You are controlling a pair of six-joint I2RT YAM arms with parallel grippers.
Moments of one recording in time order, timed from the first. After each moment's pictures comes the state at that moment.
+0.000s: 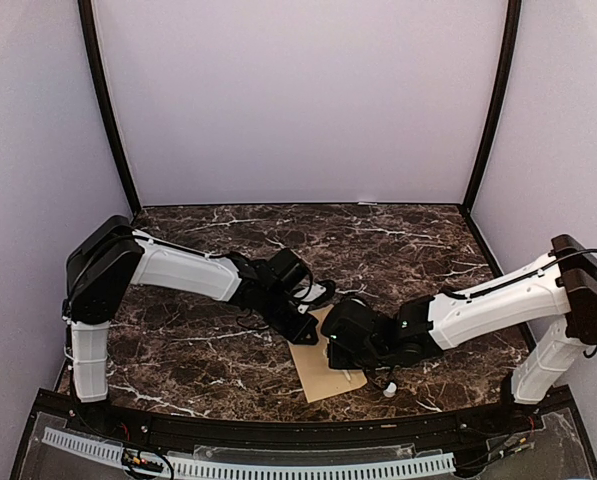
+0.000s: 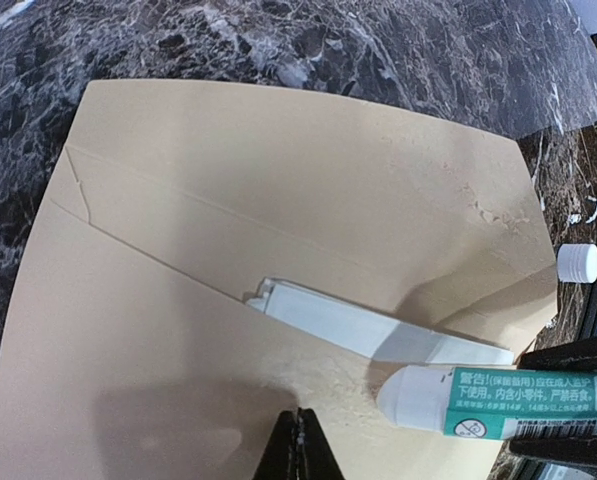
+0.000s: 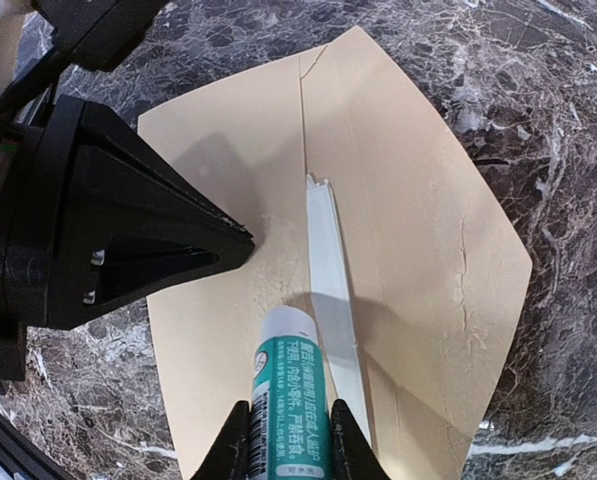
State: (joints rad) left arm -0.94 2.05 1.31 -0.33 0.35 -0.21; right arm 1.25 1.62 0.90 -0.33 0.35 1.09
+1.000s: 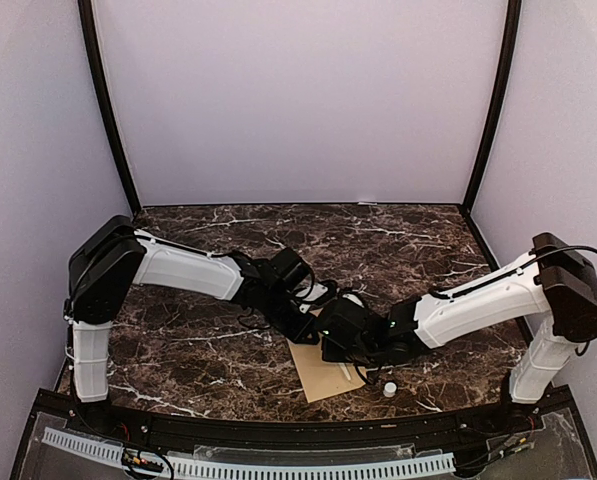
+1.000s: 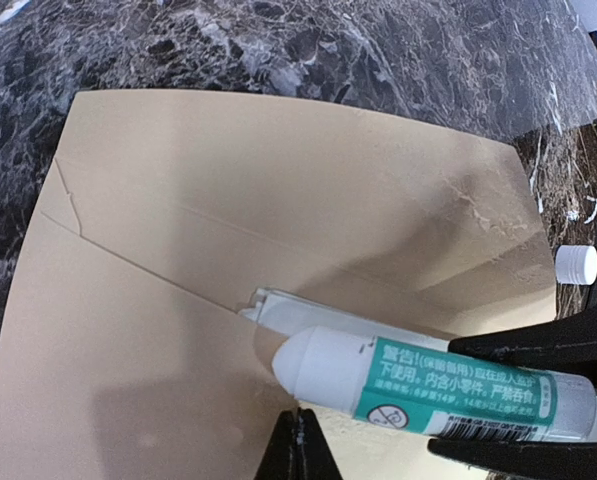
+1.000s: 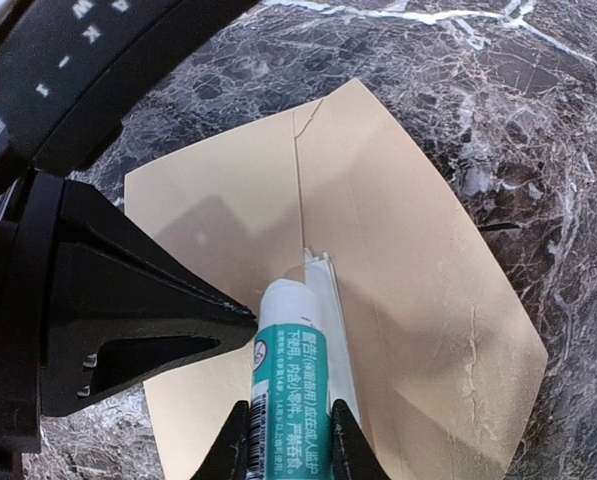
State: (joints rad) left arm -0.94 2.06 1.34 -0.35 0.35 -0.20; right arm 1.22 1.70 0.91 -0.23 0.41 1.07
